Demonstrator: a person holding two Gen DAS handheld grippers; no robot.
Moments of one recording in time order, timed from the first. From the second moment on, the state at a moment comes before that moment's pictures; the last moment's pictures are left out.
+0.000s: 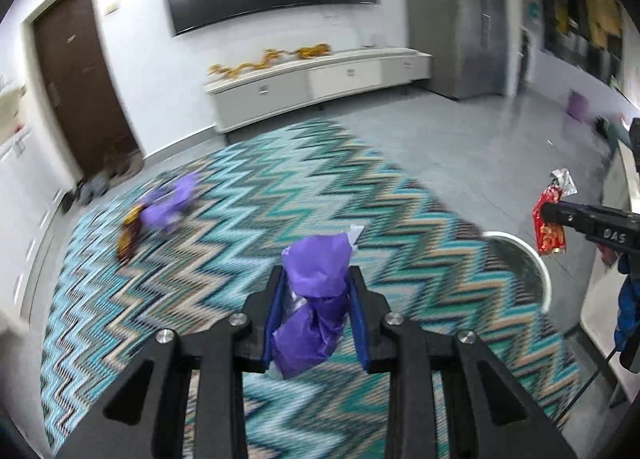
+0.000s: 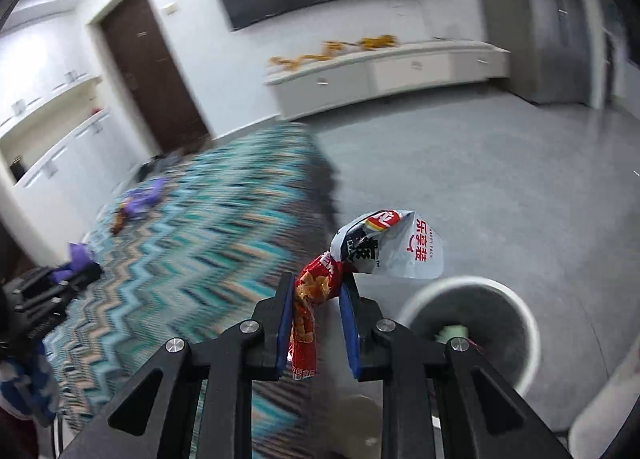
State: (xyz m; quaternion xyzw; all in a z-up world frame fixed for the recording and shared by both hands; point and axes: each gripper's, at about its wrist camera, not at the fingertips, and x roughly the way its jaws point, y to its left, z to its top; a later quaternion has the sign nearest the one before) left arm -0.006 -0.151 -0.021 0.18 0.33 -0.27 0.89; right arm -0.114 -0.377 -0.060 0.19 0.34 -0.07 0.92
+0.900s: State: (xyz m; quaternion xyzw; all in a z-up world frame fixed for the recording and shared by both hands) left arm -0.007 -0.413 -0.064 0.14 0.42 -0.44 0.78; right arm -0.149 -0.508 -0.168 0.25 0.43 -0.20 0.85
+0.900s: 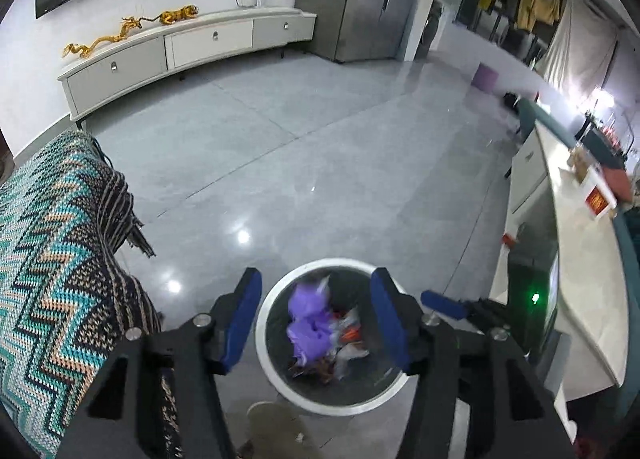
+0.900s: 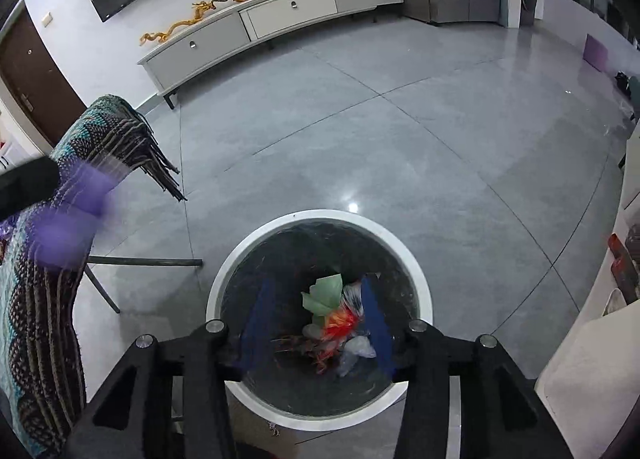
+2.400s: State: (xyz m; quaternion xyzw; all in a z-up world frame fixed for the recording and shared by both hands) left arm 0.035 -0.023 0.030 0.08 0.24 -0.11 0.96; right arm -0.070 -0.250 0.059 0.08 0.25 -0.05 0.96
